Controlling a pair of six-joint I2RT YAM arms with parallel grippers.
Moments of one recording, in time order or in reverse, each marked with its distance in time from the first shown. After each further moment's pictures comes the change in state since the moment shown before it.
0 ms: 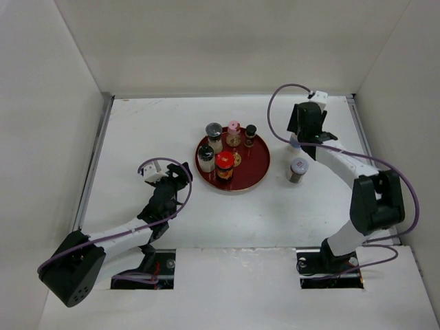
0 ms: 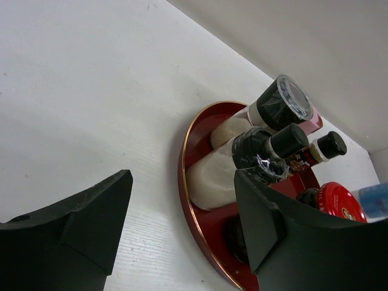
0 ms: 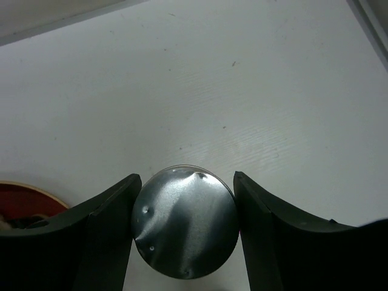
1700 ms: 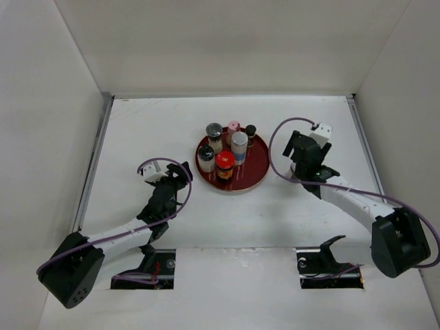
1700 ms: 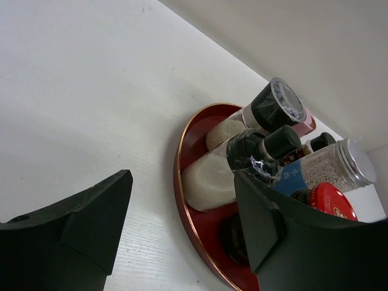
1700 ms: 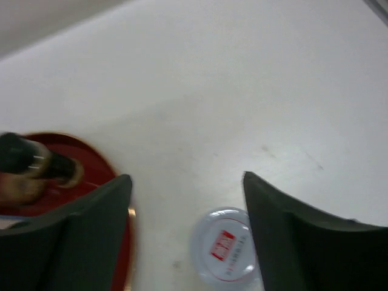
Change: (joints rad) left arm -0.002 -0.012 0.000 0.004 0.005 0.000; right arm 0.204 -0.385 -0.419 0.111 0.195 0.166
